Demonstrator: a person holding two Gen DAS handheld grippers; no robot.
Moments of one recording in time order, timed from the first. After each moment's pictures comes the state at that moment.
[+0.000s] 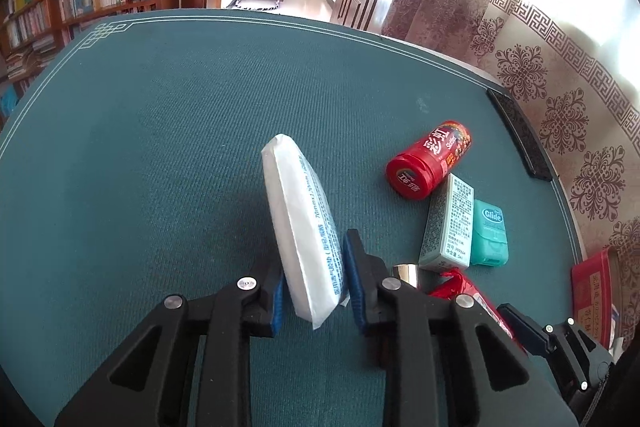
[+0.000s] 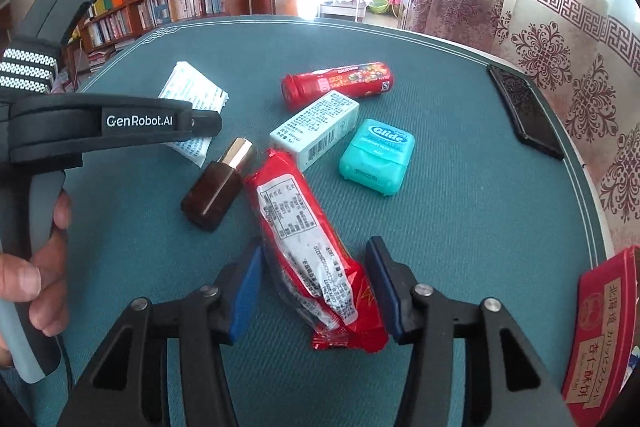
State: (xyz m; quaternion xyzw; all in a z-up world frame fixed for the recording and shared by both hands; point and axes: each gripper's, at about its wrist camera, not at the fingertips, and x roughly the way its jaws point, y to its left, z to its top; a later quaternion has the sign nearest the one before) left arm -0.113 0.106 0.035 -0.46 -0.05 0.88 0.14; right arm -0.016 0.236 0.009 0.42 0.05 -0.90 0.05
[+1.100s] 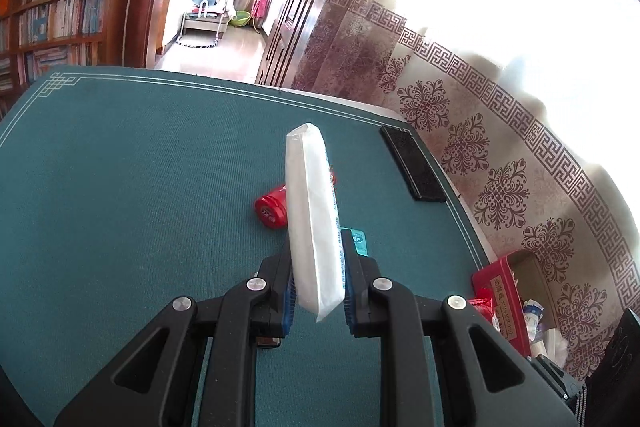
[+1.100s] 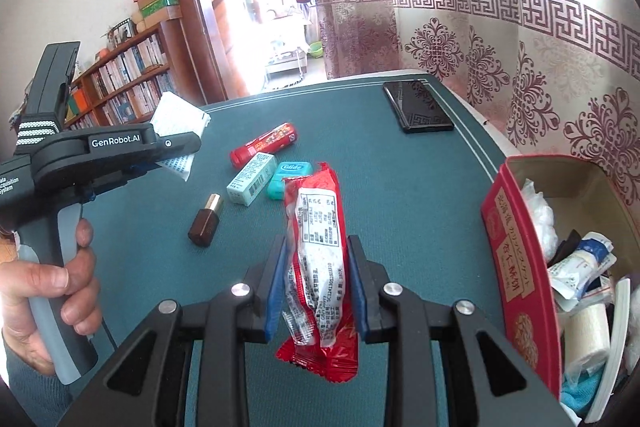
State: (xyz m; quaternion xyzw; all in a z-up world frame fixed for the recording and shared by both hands) left arm -0.072 0.131 0.101 -0.37 -0.08 0.89 0.26; right arm 0.076 0.301 0.066 0.32 -0.10 -0.94 -0.04
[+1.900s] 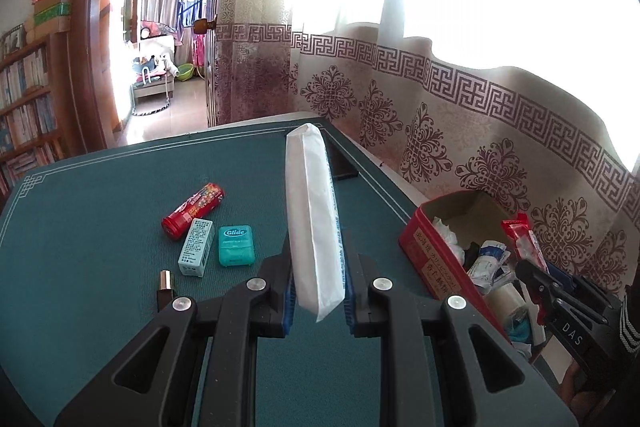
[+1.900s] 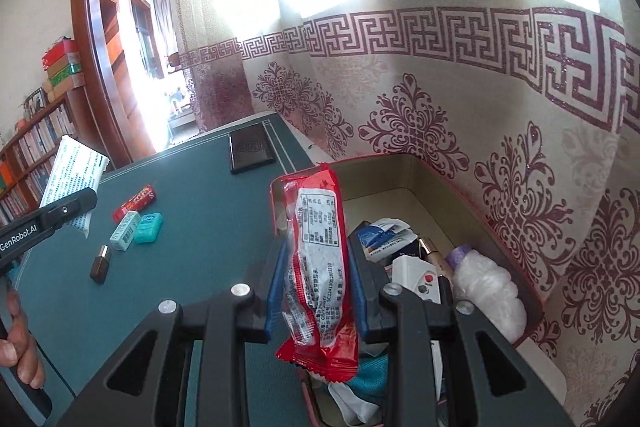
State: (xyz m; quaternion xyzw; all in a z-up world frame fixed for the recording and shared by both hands) left arm 0.031 0.216 0.134 -0.29 0.05 0.90 0.33; right arm 0.175 0.411 0.087 0.26 -0.14 -0.93 -0.22
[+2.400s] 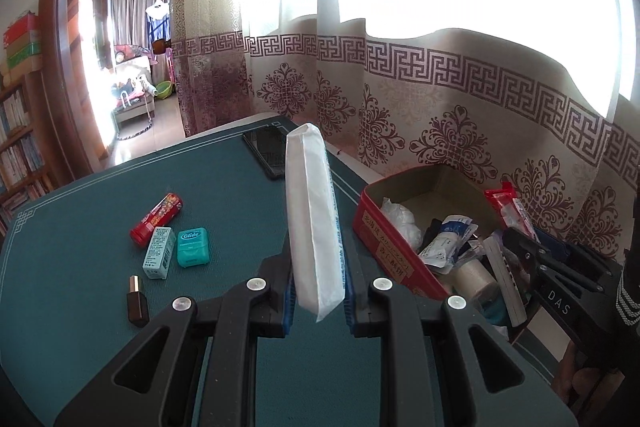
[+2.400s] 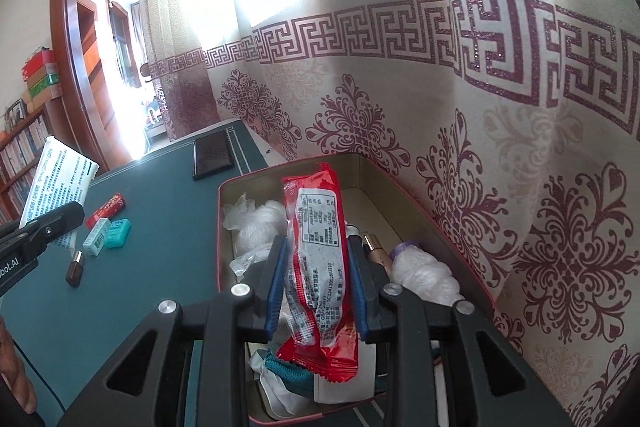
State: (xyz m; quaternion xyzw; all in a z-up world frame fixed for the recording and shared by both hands) left arm 0.079 0.263 0.135 -0.27 0.11 0.89 0.35; right arm 0.203 0.437 0.086 0.25 -0.14 -0.92 -0.26
